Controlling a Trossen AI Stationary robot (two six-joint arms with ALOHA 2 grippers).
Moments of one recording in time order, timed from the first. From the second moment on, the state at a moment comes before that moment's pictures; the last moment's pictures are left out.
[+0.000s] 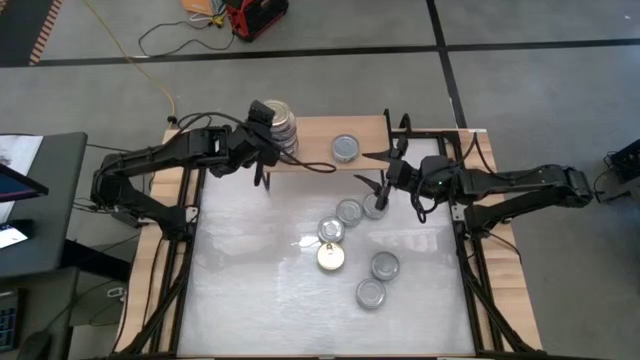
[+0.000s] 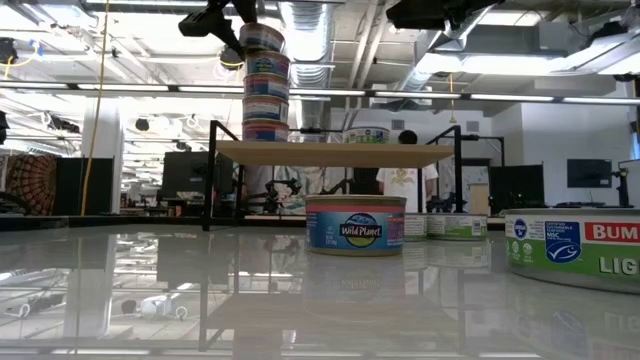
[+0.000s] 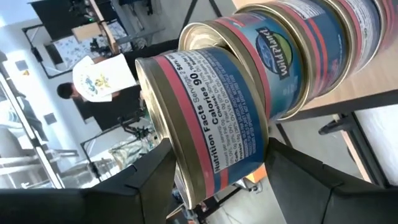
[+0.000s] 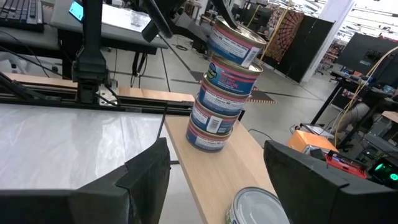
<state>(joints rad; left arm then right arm) 0.18 1.38 1.57 -0.91 -0.92 1.23 -0.02 1.05 0.84 0.10 0.42 -0.27</state>
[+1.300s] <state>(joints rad) 0.21 1.38 1.57 -0.87 -0.79 1.36 -0.02 1.05 0.84 0.11 0.39 -0.27</state>
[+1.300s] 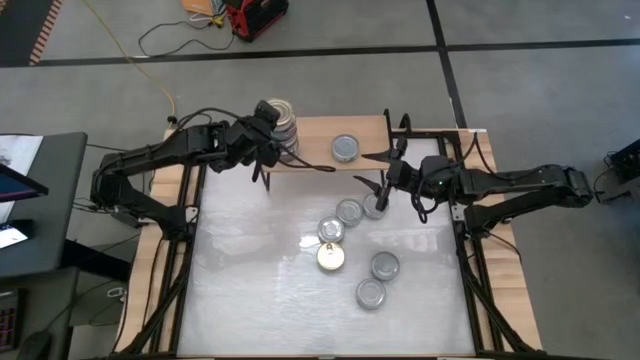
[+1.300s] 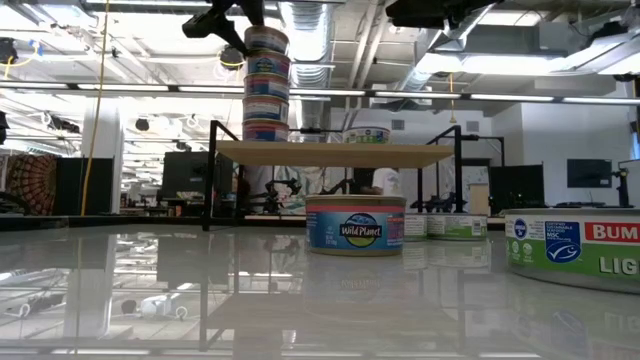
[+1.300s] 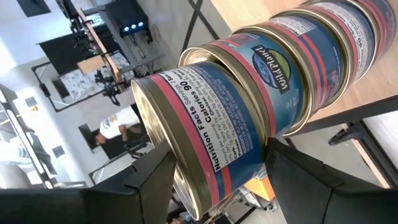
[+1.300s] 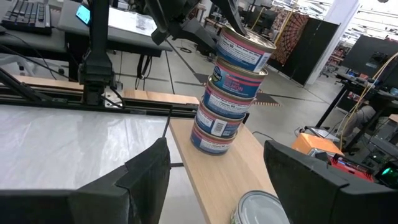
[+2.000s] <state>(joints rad) 0.21 1.38 1.57 -0.90 -0.77 1.33 -0.02 1.05 0.84 0.11 0.39 -0.27</state>
